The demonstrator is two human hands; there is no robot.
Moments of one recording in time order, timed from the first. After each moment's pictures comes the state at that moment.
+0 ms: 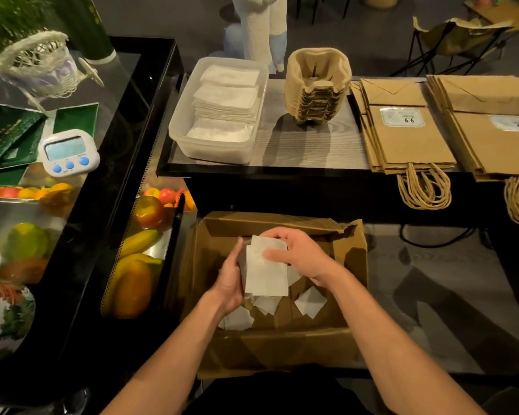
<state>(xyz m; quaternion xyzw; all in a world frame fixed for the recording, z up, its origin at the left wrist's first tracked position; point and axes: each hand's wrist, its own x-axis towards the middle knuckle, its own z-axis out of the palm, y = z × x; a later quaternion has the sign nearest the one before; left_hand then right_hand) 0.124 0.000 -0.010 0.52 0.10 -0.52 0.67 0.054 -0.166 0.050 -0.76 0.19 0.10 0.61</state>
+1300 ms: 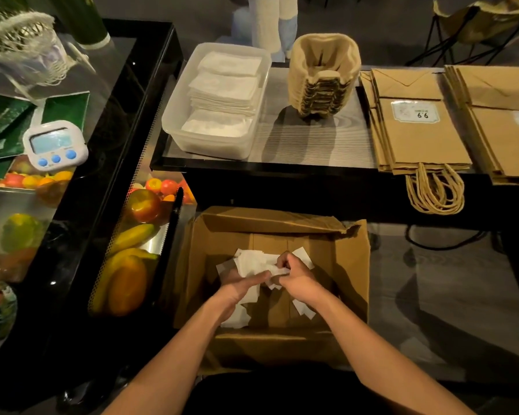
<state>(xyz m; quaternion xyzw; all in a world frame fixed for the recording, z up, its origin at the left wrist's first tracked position) 0.112 -0.003 -0.062 0.70 0.09 -0.49 0.51 0.033 -0.156 -0.035 -0.73 0.34 0.18 0.56</state>
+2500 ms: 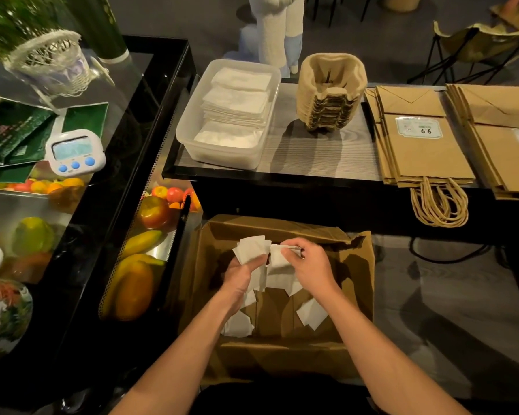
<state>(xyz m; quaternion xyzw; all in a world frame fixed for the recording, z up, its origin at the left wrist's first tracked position) 0.128 -0.023 -0.042 0.67 0.10 -0.38 0.62 0.052 -0.168 -0.002 -0.77 0.32 -0.02 0.55</state>
